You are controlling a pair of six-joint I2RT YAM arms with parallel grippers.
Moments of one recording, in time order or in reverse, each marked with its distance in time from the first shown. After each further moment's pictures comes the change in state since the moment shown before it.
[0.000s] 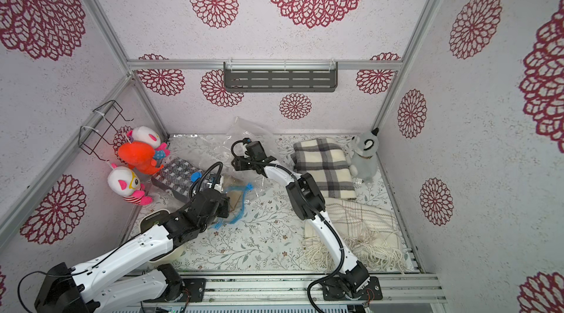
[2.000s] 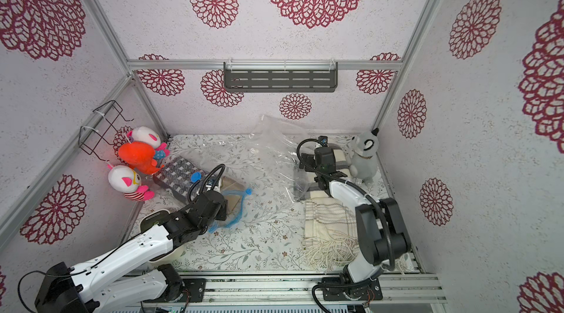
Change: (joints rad) left arm -0.016 0.007 0.022 -0.123 -0.072 -0.046; right arm -0.346 -0.949 -1.110 0.244 0.369 -0.173
